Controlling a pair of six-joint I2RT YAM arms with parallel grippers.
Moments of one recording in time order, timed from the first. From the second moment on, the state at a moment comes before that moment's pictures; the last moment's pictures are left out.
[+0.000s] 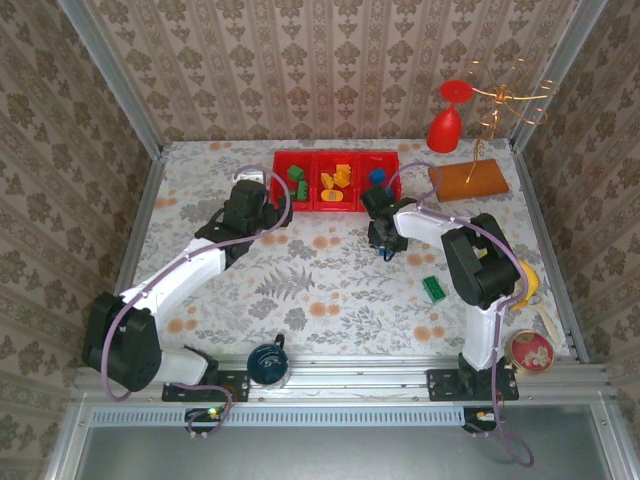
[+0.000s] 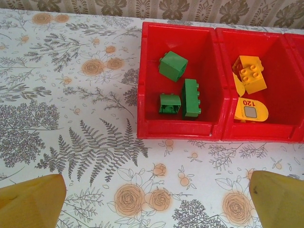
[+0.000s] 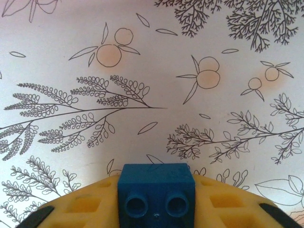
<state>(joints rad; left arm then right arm) -0.52 1.36 0.96 -0.21 -0.28 -0.34 0.45 1.96 1.28 -0.62 0.22 0.65</state>
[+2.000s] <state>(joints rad) -0.52 1.36 0.95 -0.21 -0.23 -0.37 0.34 2.31 2.06 -0.69 0.29 0.38</state>
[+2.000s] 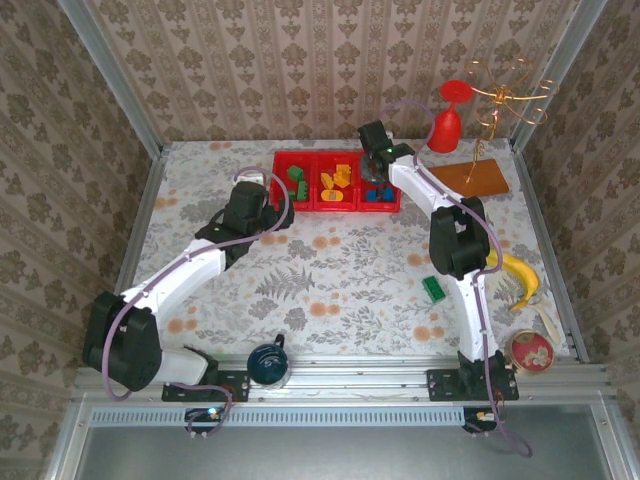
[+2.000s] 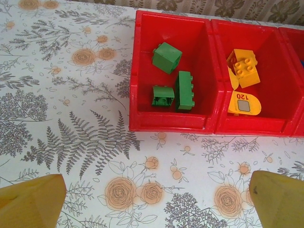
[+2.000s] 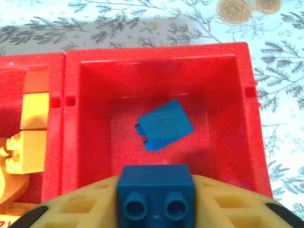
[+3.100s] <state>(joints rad) -0.51 1.36 0.94 -0.21 -0.21 -0.37 0.34 1.63 1.26 -0.67 0.24 0.52</state>
